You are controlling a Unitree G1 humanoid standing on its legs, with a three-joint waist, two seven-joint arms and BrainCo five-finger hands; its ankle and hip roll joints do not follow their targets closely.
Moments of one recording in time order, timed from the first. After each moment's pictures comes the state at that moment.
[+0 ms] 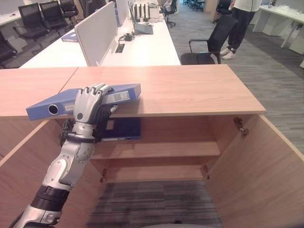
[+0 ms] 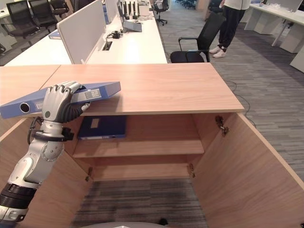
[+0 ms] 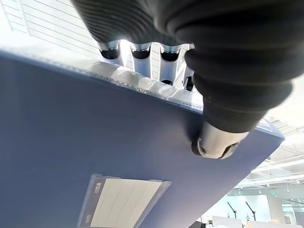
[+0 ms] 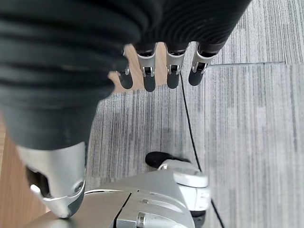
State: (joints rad) left arm -0.19 0.67 -0.11 -0.12 0.72 -0.09 0.44; right arm 0.12 -0.25 0.17 1.29 0.14 -0.04 -0.04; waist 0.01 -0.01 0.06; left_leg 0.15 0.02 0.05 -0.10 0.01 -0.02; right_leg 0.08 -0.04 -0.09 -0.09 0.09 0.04
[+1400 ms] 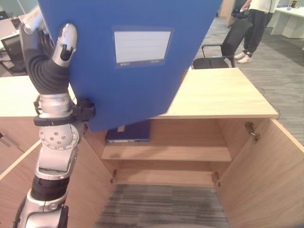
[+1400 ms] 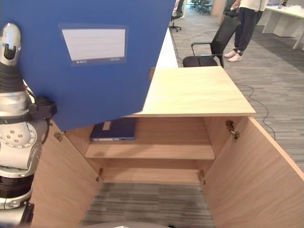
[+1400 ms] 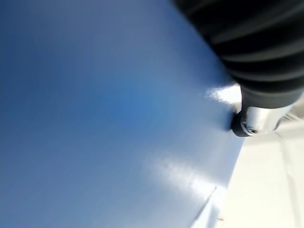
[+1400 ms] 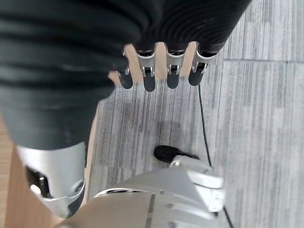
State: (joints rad) left arm -0.33 0.58 0.04 -0.45 -0.23 -0.27 0.34; right arm 0.09 -0.30 0.18 1.28 0.18 -0.01 -0.01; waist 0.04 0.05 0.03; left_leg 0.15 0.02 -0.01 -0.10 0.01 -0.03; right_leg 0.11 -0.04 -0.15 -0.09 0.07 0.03
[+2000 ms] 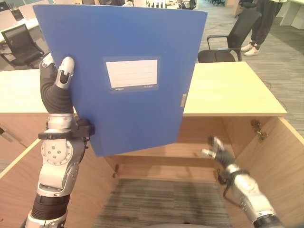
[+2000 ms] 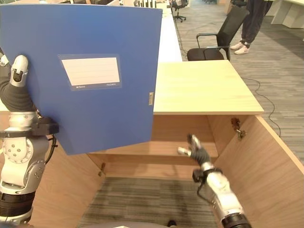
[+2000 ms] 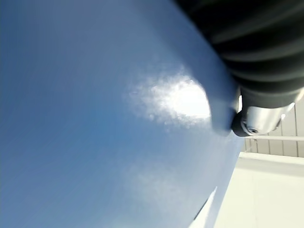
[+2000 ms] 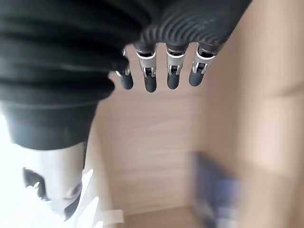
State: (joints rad) left arm -0.15 0.55 0.09 -0.45 -0.42 -0.23 0.24; right arm 0.02 -0.47 0.12 0.12 0.45 -0.09 0.04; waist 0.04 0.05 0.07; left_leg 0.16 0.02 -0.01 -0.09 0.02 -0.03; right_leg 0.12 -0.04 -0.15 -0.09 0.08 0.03
